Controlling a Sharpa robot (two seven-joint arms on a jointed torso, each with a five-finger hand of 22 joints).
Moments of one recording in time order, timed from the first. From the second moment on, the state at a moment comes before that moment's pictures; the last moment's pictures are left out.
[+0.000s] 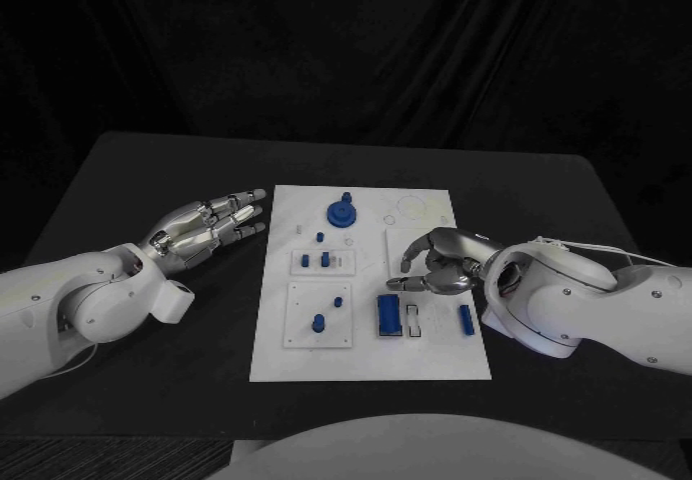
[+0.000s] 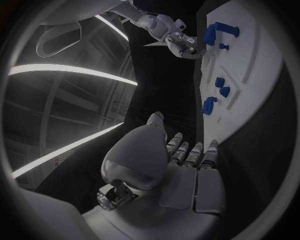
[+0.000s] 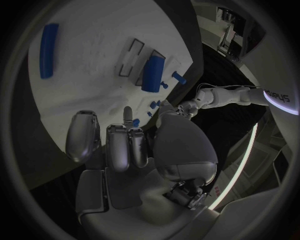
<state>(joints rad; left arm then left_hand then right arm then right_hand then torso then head) 1.22 -0.99 -0.22 1.50 -0.24 0.13 0.45 1.44 0.26 -0.24 0.29 0.44 0.22 0.10 0.07 0.03 0.00 0.09 0.00 0.00 0.01 0.20 0.01 0.01 0.17 0.03 0.29 0.02 0.05 1.23 -1.09 -0.25 1.98 -1.28 -0.41 -0.43 1.09 -0.03 -0.14 0.26 0.25 0.71 0.09 0.33 0.75 1.47 -0.01 1.57 1.31 1.47 -0.08 1.49 1.31 0.07 1.46 0.03 1.23 1.31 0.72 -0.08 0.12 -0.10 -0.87</state>
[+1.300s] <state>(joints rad) 1.22 -0.99 -0.22 1.49 -0.24 0.13 0.45 1.44 0.26 -0.24 0.29 0.44 0.23 0.11 0.07 0.03 0.00 0.09 0.00 0.00 0.01 0.20 0.01 0.01 0.17 0.03 0.30 0.03 0.05 1.08 -1.10 -0.25 1.96 -1.73 -0.51 -0.23 1.28 -0.20 -0.06 0.30 0.11 0.29 0.09 0.78 0.69 1.47 -0.01 1.57 1.31 1.47 -0.08 1.49 1.31 0.07 1.46 0.04 1.24 1.31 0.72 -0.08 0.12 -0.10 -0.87</state>
